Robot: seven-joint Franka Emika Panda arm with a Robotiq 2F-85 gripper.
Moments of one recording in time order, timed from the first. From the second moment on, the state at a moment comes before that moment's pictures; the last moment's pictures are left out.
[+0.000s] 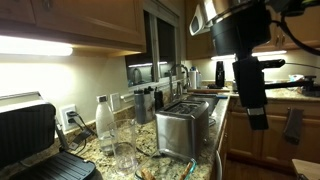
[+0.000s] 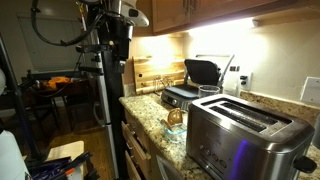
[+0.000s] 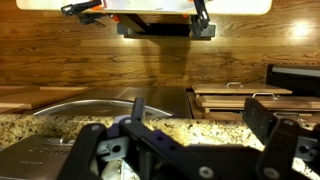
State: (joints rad) arm 0.11 -0.54 0.26 -2.43 0.09 1.69 0.28
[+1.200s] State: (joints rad) arm 0.12 -0.26 0.26 -2.35 0.09 1.97 0.28
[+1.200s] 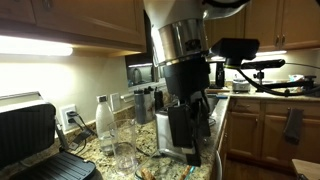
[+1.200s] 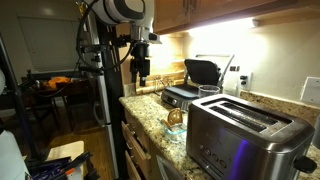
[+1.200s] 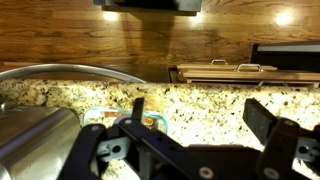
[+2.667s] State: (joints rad) arm 0.12 0.09 0.18 -2.18 -0.13 2.21 0.37
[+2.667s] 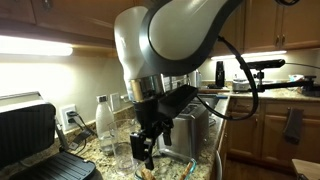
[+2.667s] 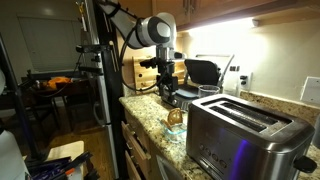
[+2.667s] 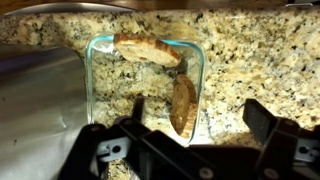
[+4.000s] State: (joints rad) arm 0.12 0.23 0.14 -2.12 -0.13 2.26 0.38
